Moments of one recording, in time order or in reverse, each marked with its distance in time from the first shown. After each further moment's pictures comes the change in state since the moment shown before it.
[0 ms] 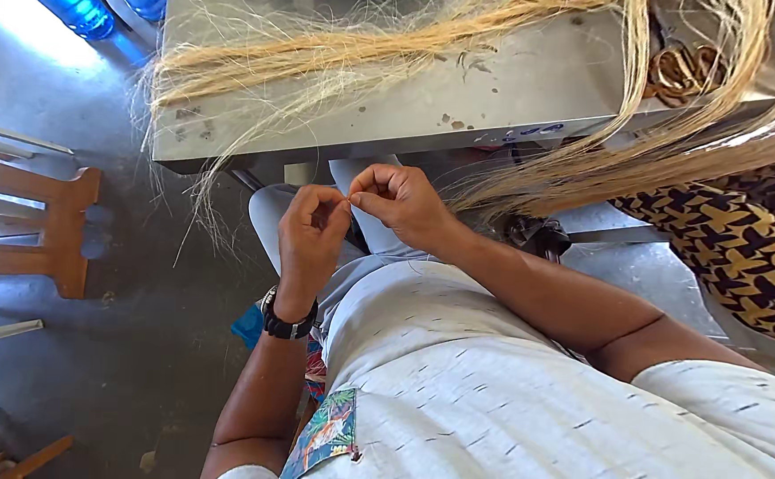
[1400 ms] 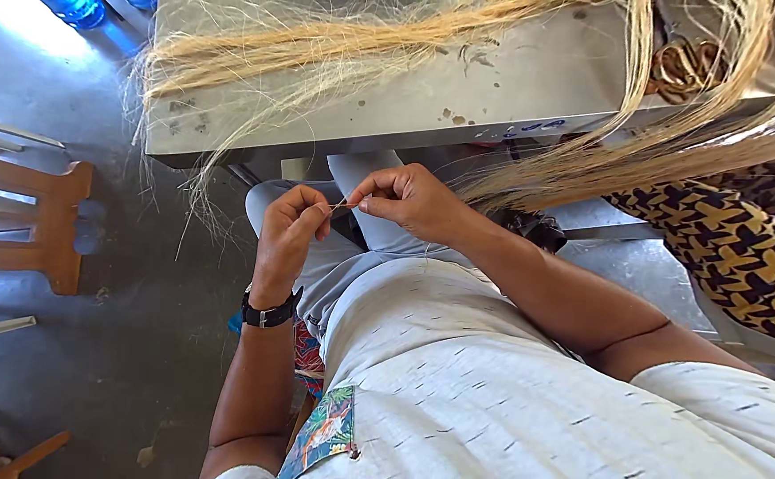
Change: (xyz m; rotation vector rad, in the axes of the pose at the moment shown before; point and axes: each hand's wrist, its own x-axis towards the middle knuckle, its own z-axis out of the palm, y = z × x) left_hand 0.000 -0.021 -0.023 -0.442 -0.175 -0.176; right_hand 0.000 -0.007 -0.020 -0.161 -0.184 0.078
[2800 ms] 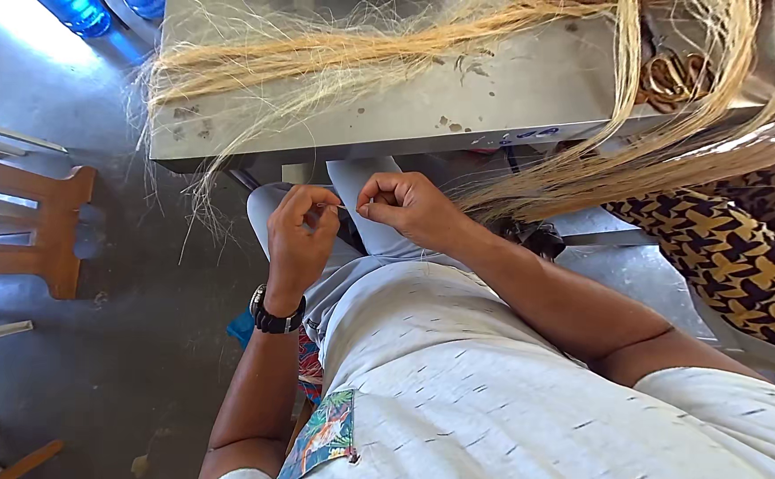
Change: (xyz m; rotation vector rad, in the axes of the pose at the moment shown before) left_hand 0.006 -0.001 0.013 0.544 0.152 0.261; right_hand -0.008 0.002 0.006 0.031 0.070 -0.015
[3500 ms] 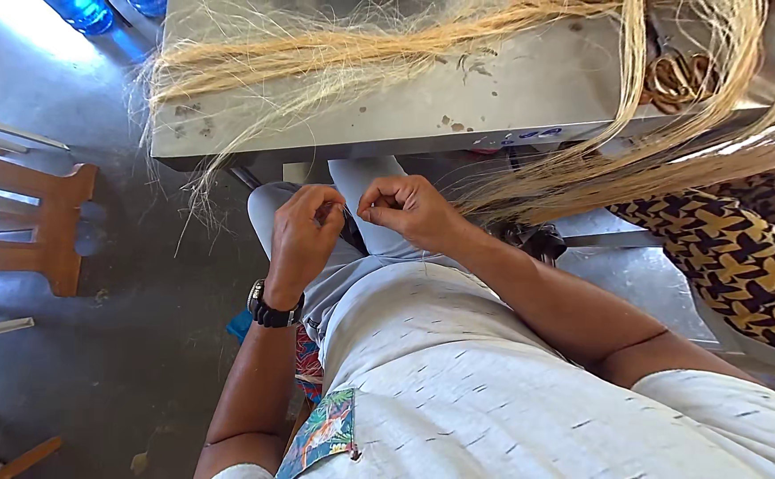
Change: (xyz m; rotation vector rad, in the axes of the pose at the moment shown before) left_hand 0.005 0.001 -0.001 0.178 -0.105 -0.004; right_hand 0.000 0.014 0.000 0.023 -0.030 -0.110
